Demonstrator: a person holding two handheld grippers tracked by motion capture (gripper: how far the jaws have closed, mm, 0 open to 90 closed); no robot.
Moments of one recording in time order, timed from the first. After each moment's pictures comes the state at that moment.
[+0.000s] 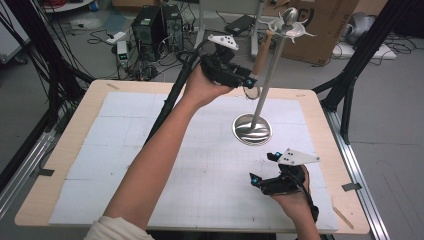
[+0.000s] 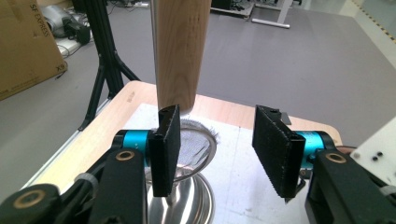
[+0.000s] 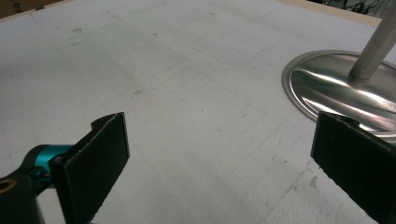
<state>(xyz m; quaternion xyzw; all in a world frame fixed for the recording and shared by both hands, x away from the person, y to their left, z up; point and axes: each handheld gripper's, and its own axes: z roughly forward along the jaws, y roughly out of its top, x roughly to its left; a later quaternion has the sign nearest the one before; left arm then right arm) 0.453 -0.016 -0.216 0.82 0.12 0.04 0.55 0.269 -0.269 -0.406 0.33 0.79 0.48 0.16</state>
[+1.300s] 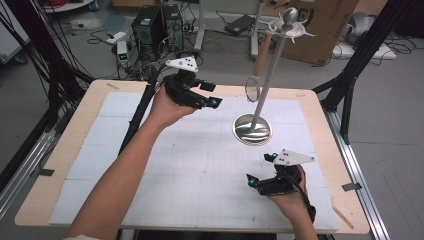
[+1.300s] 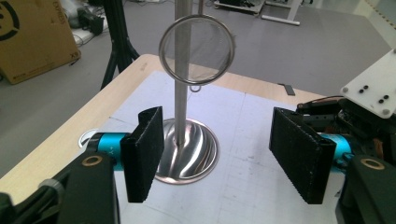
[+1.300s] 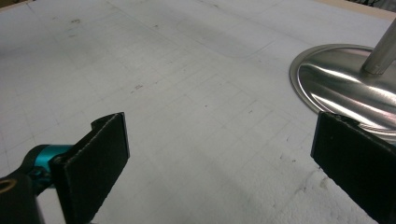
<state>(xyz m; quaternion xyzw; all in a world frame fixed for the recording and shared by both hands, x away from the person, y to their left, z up) 0.424 0.065 -0.258 0.82 0.15 0.05 0.56 0.271 -0.262 -0.410 0.33 0.80 0.47 0.16</state>
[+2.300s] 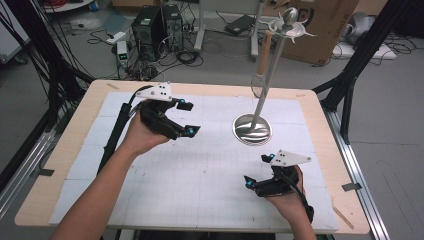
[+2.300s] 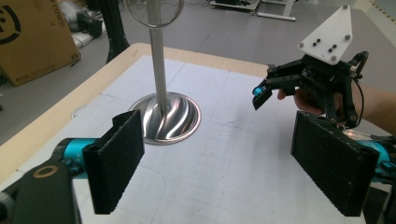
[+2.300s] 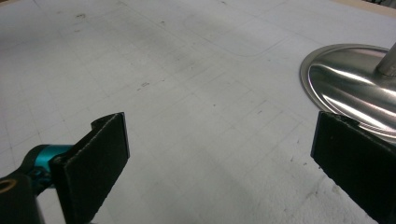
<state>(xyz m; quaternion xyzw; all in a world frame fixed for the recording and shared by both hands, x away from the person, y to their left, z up) 0.366 0.113 -0.287 0.82 0.13 0.07 0.56 0.270 -0.255 -0.411 0.32 0.81 0.47 0.15</state>
